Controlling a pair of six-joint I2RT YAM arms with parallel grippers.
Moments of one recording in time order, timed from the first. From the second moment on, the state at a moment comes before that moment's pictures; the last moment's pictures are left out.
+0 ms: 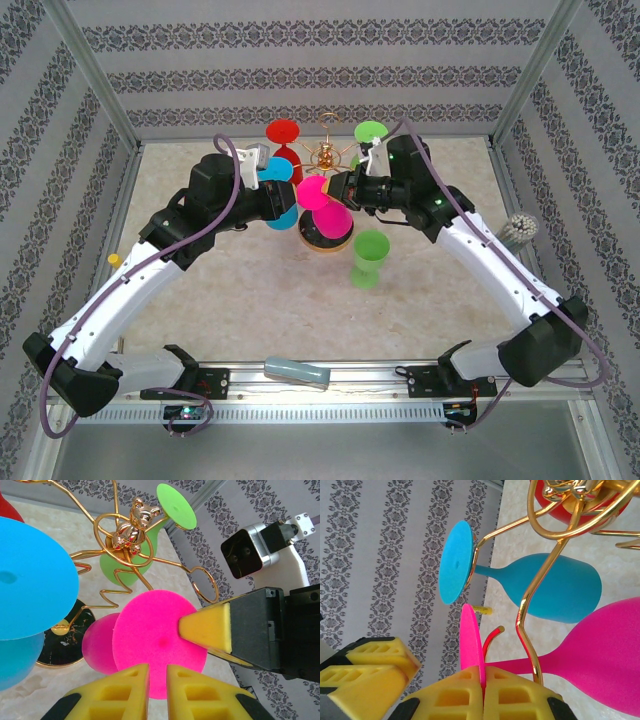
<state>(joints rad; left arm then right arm) -0.57 1.21 1.35 -0.55 0.21 -0.63 0.50 1.38 1.35 -0.43 -0.62 0.95</state>
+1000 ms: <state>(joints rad) -0.57 1.18 1.35 -0.55 0.18 -0.63 0.47 1.43 1.43 -0.39 -0.59 0.97</state>
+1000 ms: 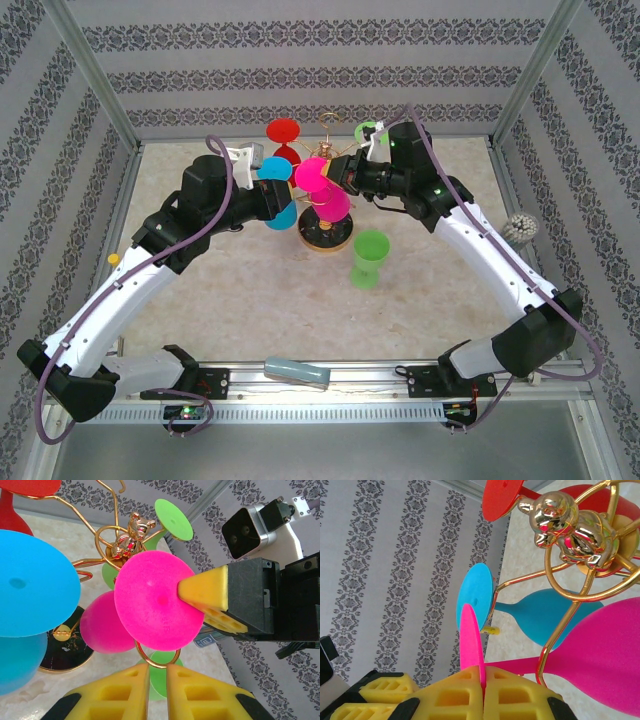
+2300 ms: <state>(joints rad) -0.57 1.14 1.35 -0.55 0.18 -0.63 0.50 1.47 1.46 -0.39 -0.59 1.02</state>
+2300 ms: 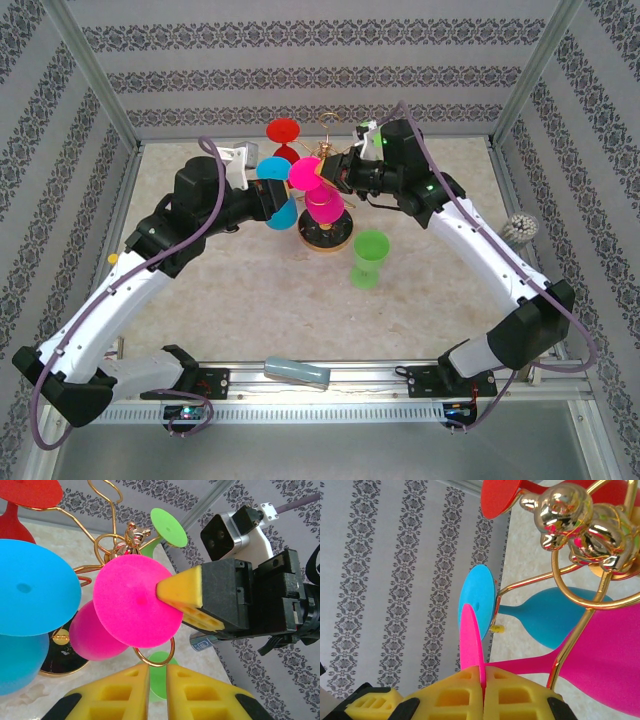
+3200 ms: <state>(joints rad) -0.57 1.09 1.33 -0.56 0.13 -0.63 0.56 1.47 1.46 -0.38 -0.60 1.03</state>
